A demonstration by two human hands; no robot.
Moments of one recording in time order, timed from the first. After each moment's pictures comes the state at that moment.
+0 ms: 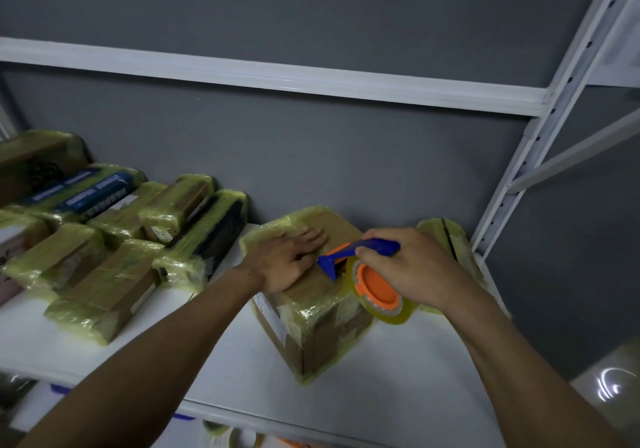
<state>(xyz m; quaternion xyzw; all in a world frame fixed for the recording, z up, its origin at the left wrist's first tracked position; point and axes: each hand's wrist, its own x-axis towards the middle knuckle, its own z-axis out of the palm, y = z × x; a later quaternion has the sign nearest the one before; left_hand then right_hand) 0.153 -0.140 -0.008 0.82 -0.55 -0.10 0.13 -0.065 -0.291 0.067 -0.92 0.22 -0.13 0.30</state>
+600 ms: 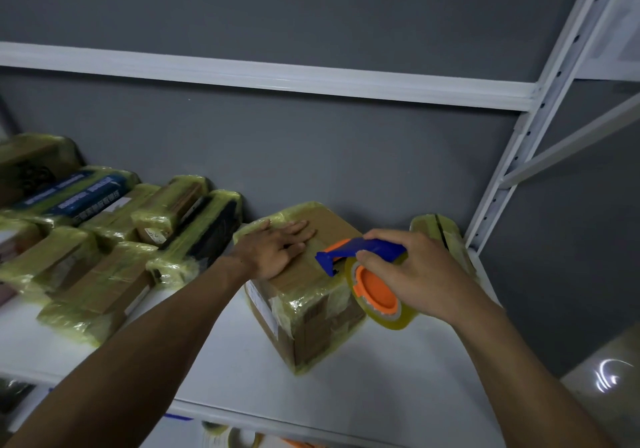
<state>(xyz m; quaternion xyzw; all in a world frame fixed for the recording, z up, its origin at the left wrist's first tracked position) 0.168 -0.148 -0.002 0.84 -0.52 -0.10 0.11 -0.091 -0.288 0.068 -0.90 0.21 -0.18 0.34</state>
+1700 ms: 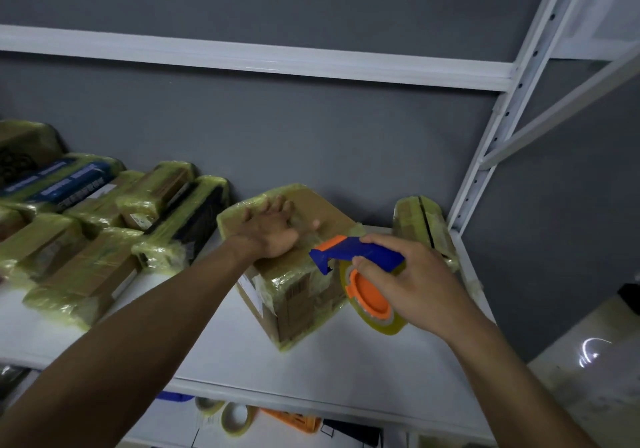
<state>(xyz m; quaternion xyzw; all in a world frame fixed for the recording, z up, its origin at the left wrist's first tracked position) 0.142 -0.180 -0.009 0.91 -0.39 -0.11 0.10 -0.141 -0.280 0.040 -0.87 0.20 -0.22 0.39</state>
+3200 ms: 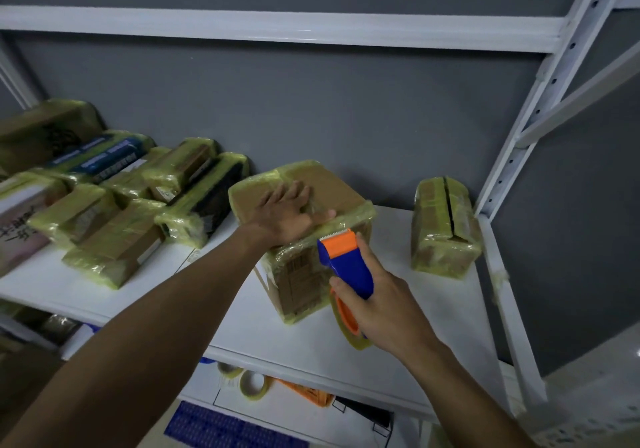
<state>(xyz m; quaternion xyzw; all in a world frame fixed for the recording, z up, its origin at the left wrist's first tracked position) 0.107 -0.184 -0.018 0.92 -0.36 -0.09 0.09 -0.134 -0.270 -0.054 -0.88 0.18 -0.15 0.42</state>
